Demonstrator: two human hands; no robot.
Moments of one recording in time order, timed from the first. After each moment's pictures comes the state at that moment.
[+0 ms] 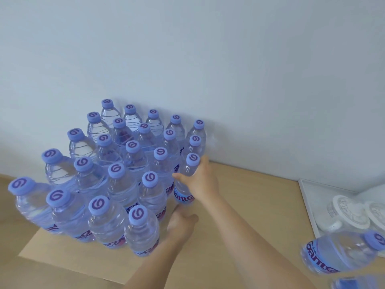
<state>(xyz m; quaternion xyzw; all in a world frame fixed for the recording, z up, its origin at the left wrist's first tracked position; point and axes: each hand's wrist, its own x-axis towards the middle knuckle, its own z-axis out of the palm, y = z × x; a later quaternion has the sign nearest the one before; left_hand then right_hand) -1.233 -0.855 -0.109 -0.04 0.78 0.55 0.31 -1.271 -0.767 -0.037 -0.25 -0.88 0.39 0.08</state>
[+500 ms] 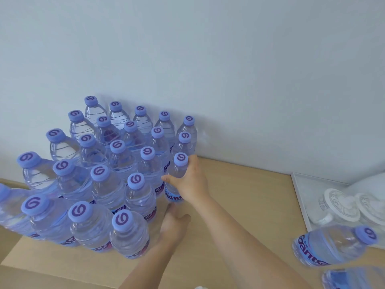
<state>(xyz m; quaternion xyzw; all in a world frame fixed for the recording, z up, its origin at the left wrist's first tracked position) -1.235 -0.847 -0.133 -0.05 0.78 0.56 0.29 -1.270 -0.764 -0.047 -0.22 -0.88 0.42 0.08</state>
